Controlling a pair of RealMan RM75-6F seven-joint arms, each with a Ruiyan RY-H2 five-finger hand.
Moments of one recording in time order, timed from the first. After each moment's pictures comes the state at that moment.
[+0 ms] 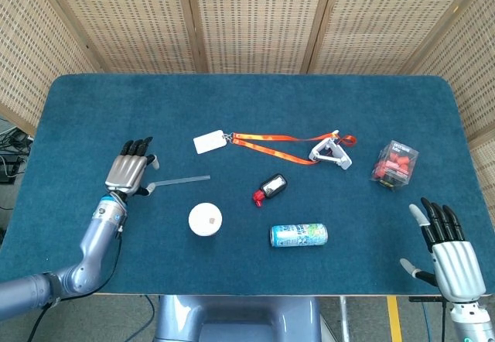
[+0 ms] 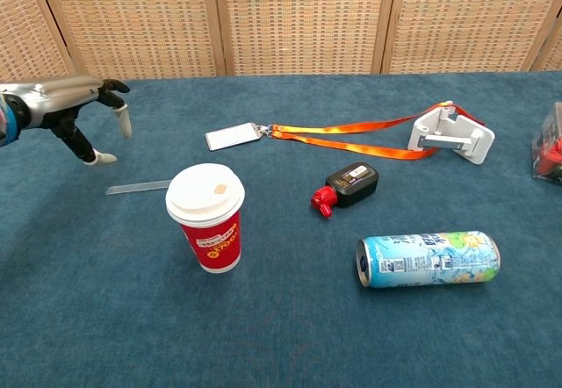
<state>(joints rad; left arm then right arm) -0.71 -1.47 -0.27 -1.53 0.78 0.96 0.61 0.02 -1.20 0.01 -1.53 -1.70 1.65 0.03</state>
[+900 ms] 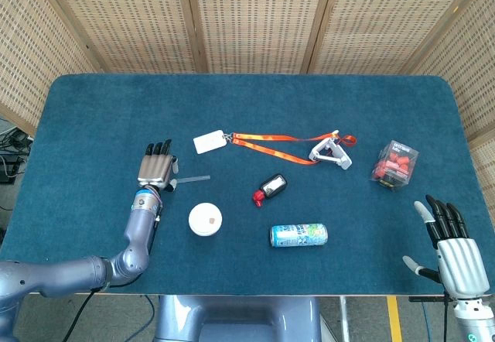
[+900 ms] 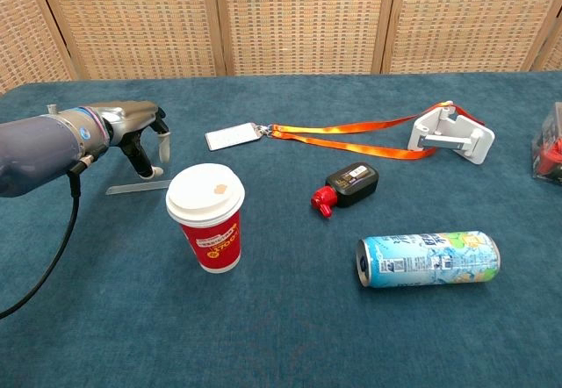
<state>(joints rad) -0.93 -1.71 -0.29 -1.32 0.42 1.03 0.82 0.03 -1.20 0.02 -1.51 -1.67 1.63 0.10</state>
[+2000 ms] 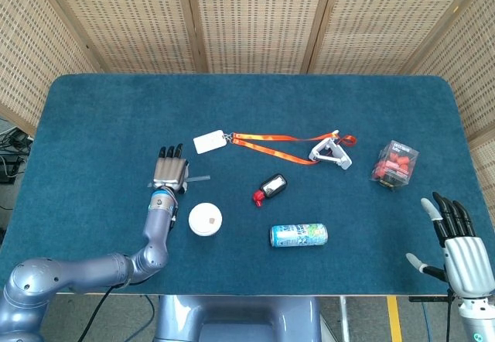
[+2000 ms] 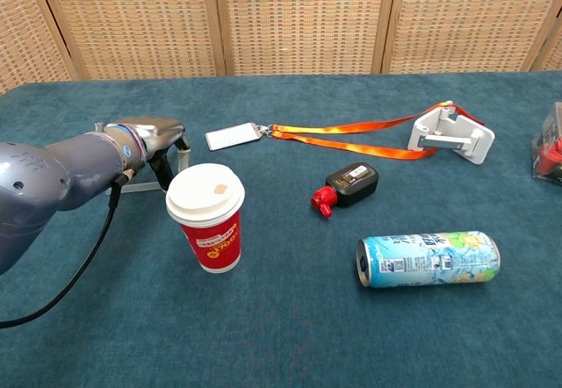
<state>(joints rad) -1.00 -1.84 -0.28 -1.16 0.35 1.01 0.90 0.03 -1.19 0.04 -1.50 -1.67 1.66 0.15</state>
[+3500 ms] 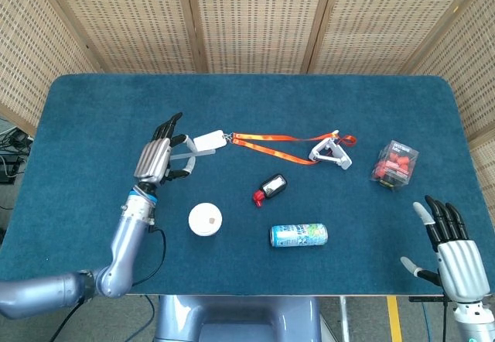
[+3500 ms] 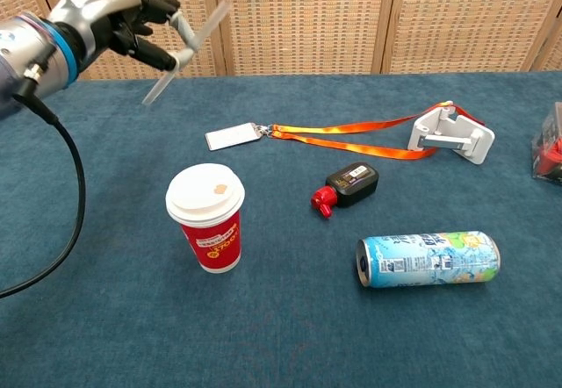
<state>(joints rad) -0.75 -1.56 -0.41 -1.71 0.86 1.15 0.17 0.03 -1.20 0.02 -1.52 -1.71 1.67 0.10</state>
